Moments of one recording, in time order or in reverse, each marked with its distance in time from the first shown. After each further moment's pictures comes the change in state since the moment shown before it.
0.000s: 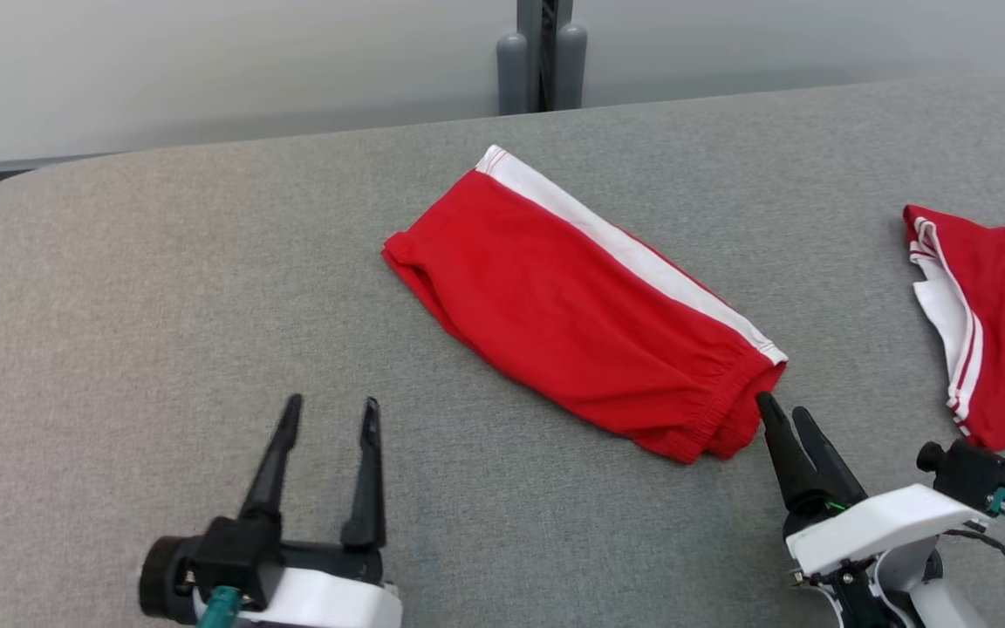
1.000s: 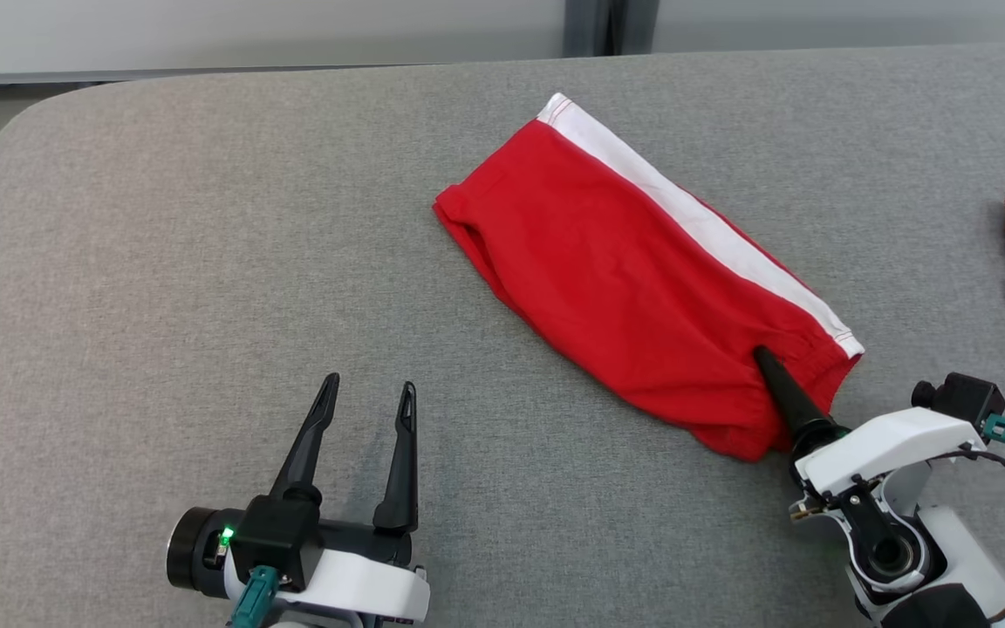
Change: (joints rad) left arm -0.060 0.000 -0.077 0.036 0.029 0.021 0.000; right arm -0.215 -0.046 0.079 0.234 0.306 -0.004 0.109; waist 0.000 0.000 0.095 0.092
